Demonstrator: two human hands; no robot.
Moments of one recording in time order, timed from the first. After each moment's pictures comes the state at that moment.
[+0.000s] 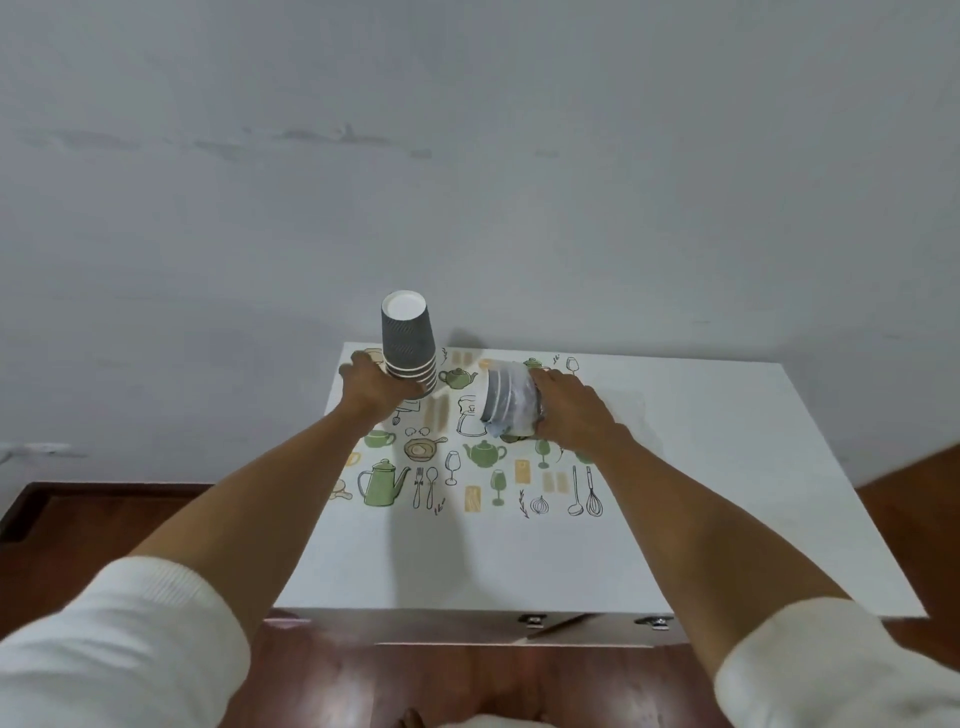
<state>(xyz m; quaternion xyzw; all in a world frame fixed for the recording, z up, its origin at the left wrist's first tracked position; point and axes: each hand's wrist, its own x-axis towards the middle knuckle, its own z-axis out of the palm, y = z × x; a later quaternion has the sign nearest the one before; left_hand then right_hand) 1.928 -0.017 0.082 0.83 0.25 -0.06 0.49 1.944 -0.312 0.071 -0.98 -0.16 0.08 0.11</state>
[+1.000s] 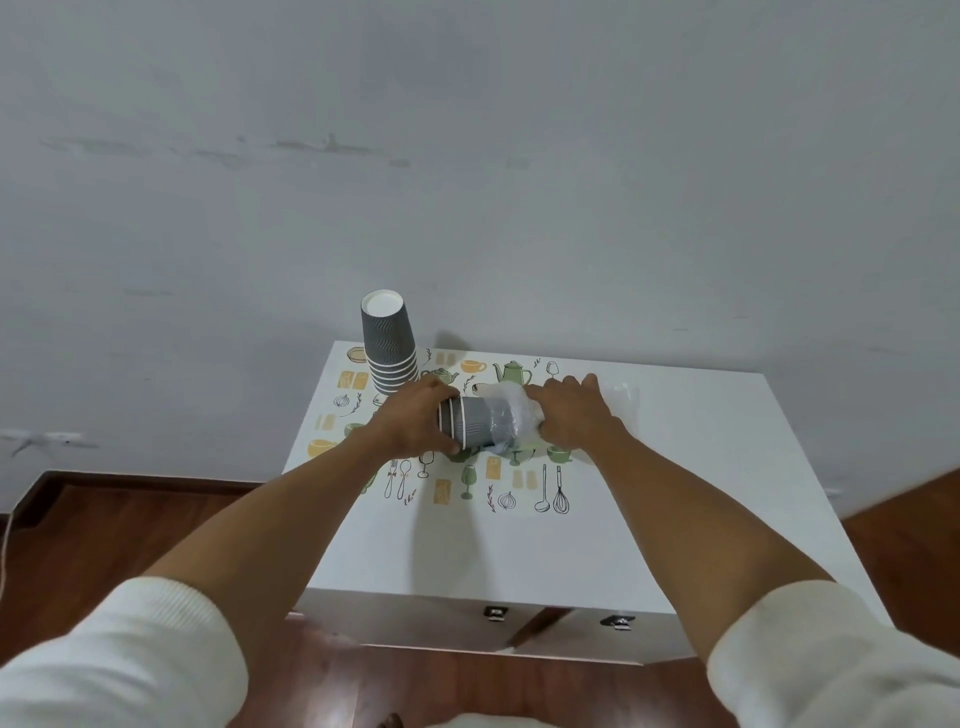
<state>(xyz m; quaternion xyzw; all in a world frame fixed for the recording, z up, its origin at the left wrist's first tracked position) 1.884 -0.097 0.096 0.97 -0.08 -0.10 0.22 1.942 -0.353 0.087 -0.97 -0.21 0.09 -0.08</state>
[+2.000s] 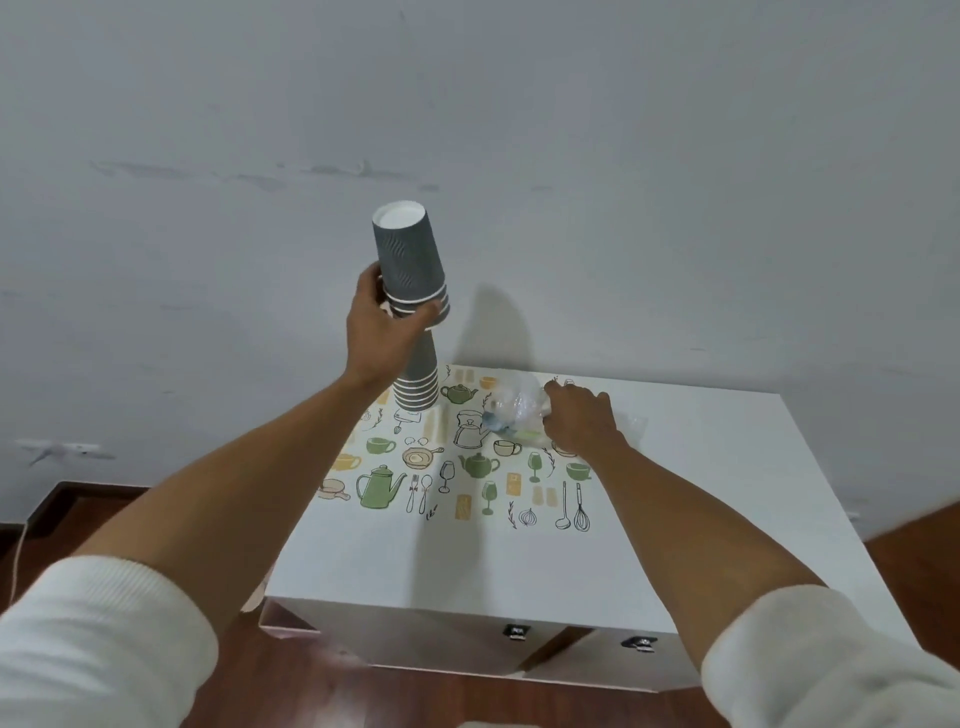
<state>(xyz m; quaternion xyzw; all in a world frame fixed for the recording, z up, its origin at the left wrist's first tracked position) 1.911 -0.055 0.186 0.76 0.07 0.23 0.60 1.949 -0.325 0.088 -0.99 -0.11 0.04 0.00</state>
